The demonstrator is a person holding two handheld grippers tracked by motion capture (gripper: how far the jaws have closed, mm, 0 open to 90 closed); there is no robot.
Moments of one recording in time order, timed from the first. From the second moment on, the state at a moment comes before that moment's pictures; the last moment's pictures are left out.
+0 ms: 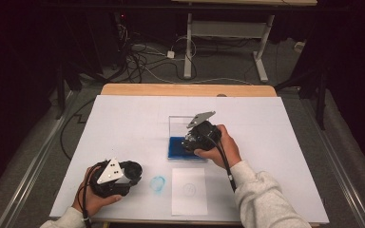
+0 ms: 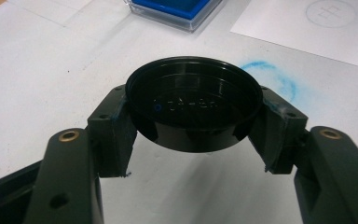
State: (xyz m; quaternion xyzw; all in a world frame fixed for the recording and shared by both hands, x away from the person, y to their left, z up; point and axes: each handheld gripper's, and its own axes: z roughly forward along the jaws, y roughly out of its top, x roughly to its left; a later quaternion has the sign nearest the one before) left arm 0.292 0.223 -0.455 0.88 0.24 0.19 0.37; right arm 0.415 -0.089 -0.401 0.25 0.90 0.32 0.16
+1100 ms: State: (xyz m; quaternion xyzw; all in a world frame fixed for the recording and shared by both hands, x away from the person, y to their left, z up) left arm 0.292 0.222 -0.456 0.88 0.24 0.19 0.37; right arm 0.420 -0.092 -0.421 0.26 0.90 0.30 0.15
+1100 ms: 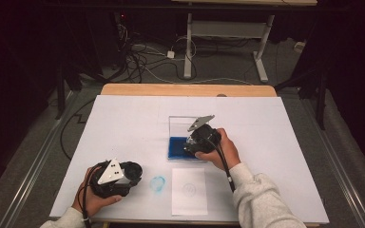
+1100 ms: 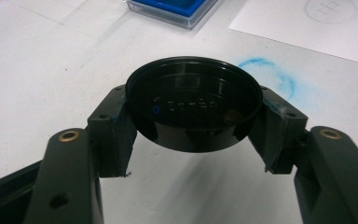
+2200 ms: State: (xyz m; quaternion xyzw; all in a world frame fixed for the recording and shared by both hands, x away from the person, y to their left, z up) left arm 0.293 0.221 -0.456 0.88 0.23 0.19 0.37; right arm 0.421 -0.090 -0.418 0.26 0.91 0.29 0.15
